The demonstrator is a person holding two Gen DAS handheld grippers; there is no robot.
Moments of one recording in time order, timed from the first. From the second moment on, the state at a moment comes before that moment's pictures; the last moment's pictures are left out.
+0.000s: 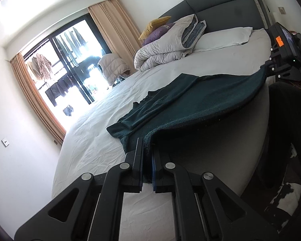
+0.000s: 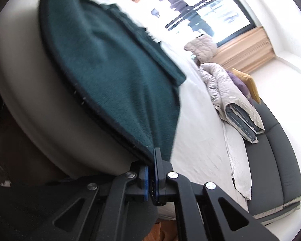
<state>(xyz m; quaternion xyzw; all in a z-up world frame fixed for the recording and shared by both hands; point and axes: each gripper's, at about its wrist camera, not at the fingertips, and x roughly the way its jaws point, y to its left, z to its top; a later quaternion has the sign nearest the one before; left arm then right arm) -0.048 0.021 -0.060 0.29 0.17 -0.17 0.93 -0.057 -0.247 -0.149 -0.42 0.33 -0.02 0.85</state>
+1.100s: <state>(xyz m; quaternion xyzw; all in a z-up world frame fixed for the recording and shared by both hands) 0.324 0.094 -0.067 0.14 0.33 -0.09 0.93 0.307 -0.229 -0.118 -0.49 0.35 0.03 0.80</state>
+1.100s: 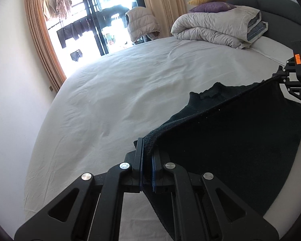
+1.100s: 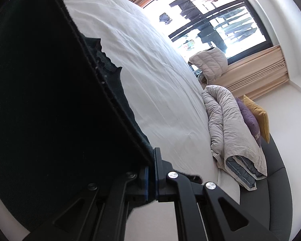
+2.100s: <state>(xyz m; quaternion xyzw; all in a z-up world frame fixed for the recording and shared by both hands) 0.393 0.144 -0.081 0.09 0.35 0.05 0.93 0.407 -0.312 -0.112 -0.18 0.42 -0.04 0.89</state>
